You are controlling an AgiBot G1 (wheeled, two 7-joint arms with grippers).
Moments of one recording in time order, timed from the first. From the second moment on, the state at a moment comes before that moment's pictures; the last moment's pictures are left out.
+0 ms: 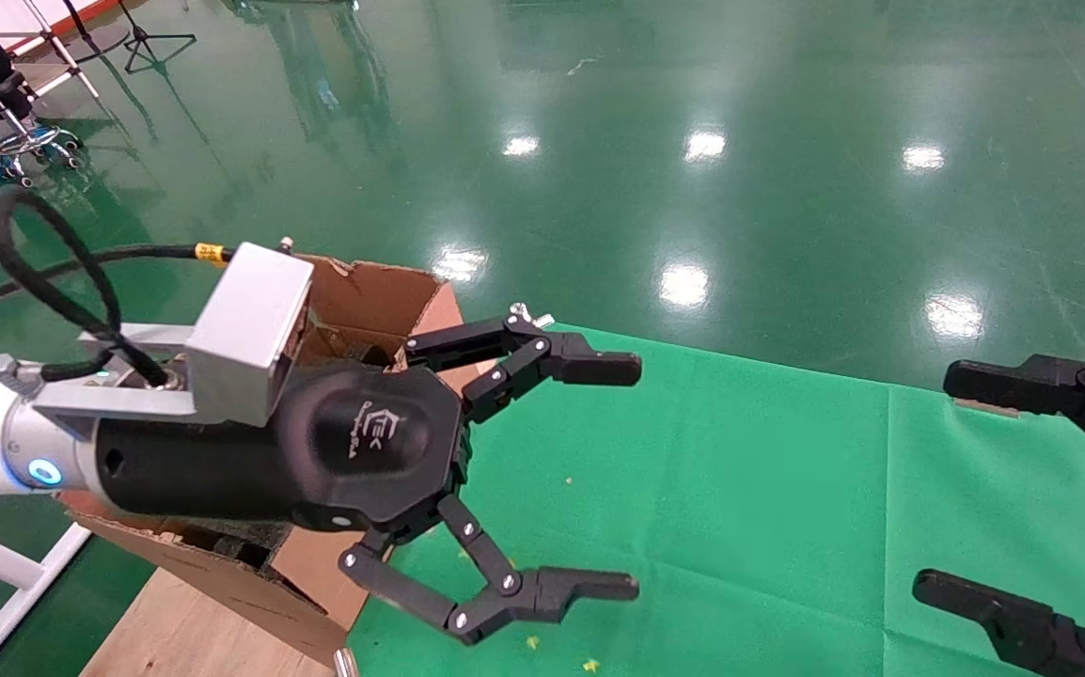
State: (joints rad) left arm -1.06 0.61 0.26 -1.30 0.71 1.51 -0.18; right arm 1.08 -0.59 -0.34 1.25 -0.69 -1.46 0.15
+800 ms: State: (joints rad) left arm -1.07 0.61 0.28 -1.29 0.73 1.50 -0.19; right arm 1.08 -0.59 -0.34 1.25 -0.69 -1.46 0.15
